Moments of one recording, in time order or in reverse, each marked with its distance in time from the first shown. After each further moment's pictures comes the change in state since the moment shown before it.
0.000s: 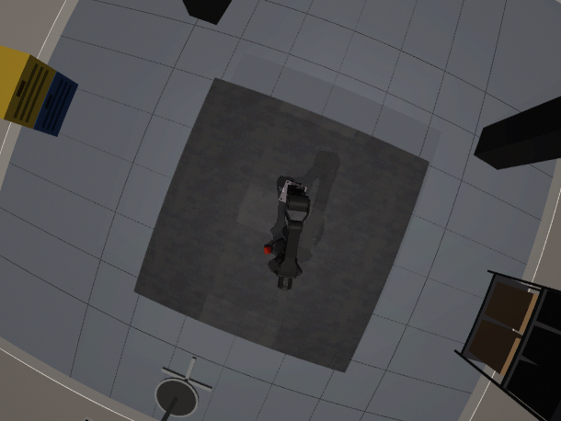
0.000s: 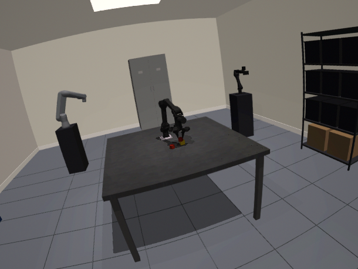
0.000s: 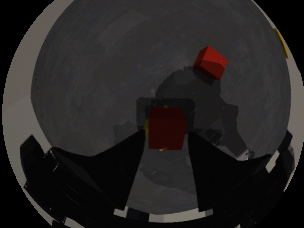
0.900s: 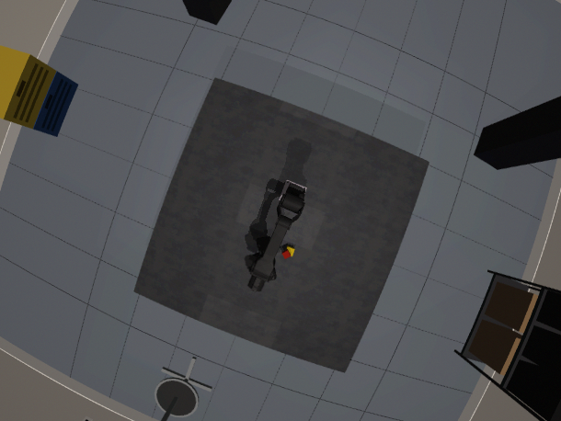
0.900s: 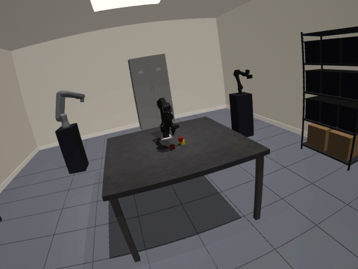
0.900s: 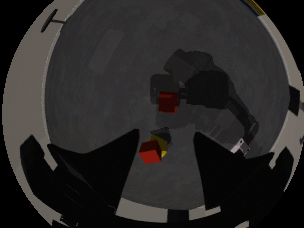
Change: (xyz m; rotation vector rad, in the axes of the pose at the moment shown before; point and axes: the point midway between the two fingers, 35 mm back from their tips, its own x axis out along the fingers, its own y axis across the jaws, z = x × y) arm -0.057 -0.053 0.074 0.370 -0.022 0.008
